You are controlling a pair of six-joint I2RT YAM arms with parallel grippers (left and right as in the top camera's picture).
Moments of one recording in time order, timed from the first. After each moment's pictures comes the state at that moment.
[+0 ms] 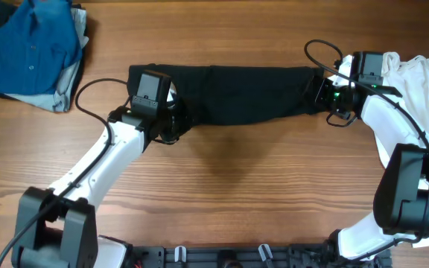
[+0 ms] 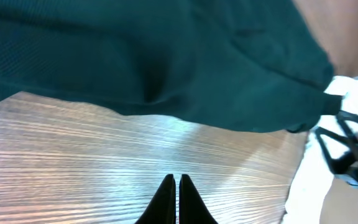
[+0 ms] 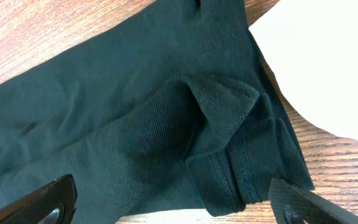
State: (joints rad) left arm -0.32 1.58 0.97 -0.44 0.39 -0.88; right arm -0.12 1.78 1.09 -0.43 -0.32 0.28
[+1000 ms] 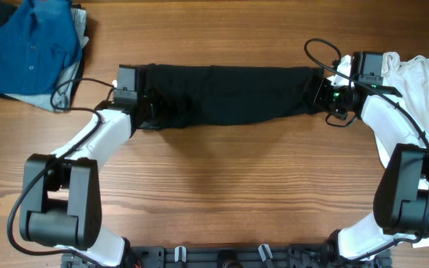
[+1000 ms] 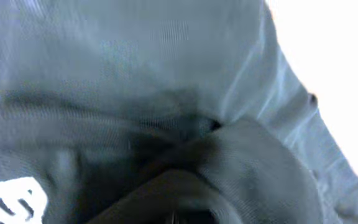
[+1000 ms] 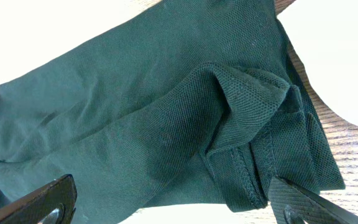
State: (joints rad) left arm -0.14 1.74 0.97 -0.22 0.20 -0.88; right arm -0.12 1.78 1.09 -0.43 -0.39 0.29
